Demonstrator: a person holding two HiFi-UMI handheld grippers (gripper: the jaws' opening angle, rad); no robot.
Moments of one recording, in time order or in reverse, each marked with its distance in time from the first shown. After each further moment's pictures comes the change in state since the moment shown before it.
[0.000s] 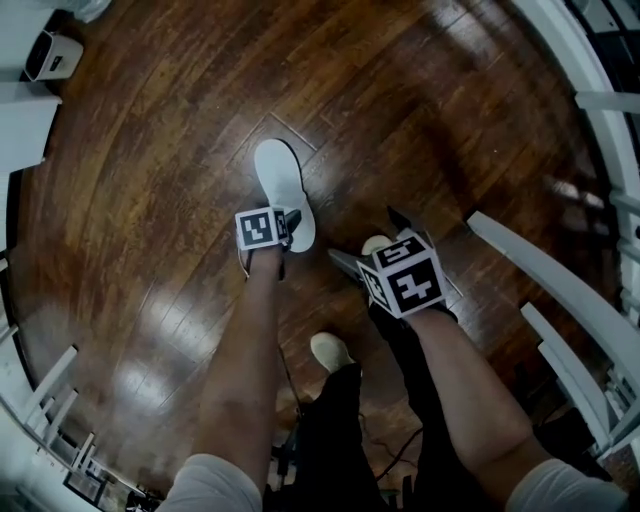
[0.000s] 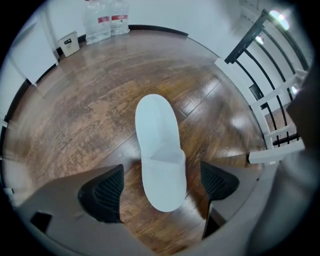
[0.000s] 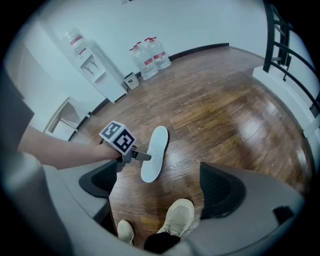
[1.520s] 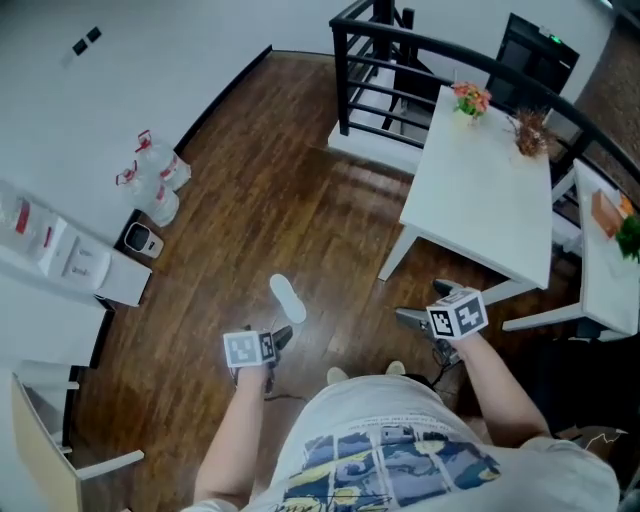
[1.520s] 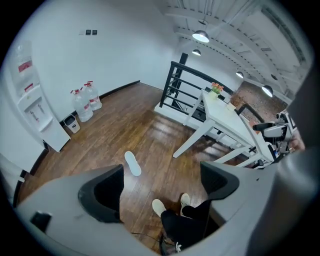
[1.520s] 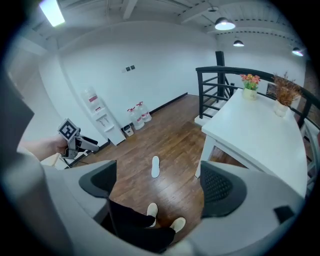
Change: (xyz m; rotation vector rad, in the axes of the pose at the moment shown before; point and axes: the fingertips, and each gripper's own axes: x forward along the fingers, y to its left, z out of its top) left arm -0.830 -0.248 -0.238 0.446 -0.308 -0.120; right arm -0.778 0.243 -0.211 0.206 -0.455 -0.240
